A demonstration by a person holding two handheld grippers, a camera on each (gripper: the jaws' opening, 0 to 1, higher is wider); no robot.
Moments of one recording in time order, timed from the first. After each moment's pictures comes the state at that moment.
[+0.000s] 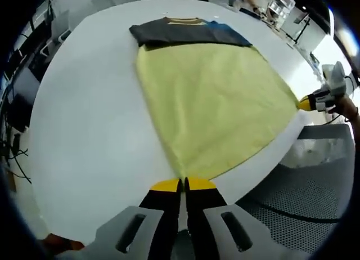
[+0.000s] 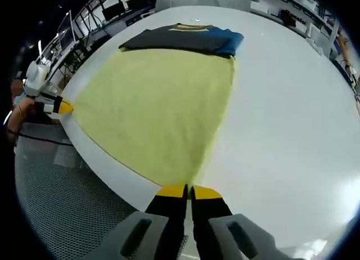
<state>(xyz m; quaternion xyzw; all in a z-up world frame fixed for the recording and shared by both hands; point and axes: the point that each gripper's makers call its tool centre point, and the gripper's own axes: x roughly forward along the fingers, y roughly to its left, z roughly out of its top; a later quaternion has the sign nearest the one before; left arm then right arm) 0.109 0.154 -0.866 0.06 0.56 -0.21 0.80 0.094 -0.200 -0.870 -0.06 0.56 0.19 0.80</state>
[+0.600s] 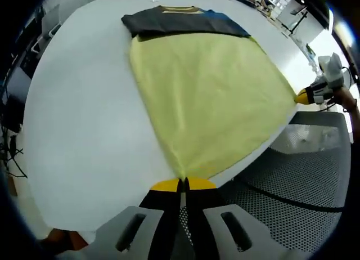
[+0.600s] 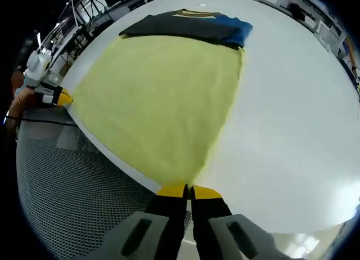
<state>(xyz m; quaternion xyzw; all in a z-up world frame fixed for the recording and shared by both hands) 0.079 0.150 -0.868 0.06 0.60 -0.23 0.76 0.062 -0.204 -0.870 -0.08 0.61 0.20 0.76</state>
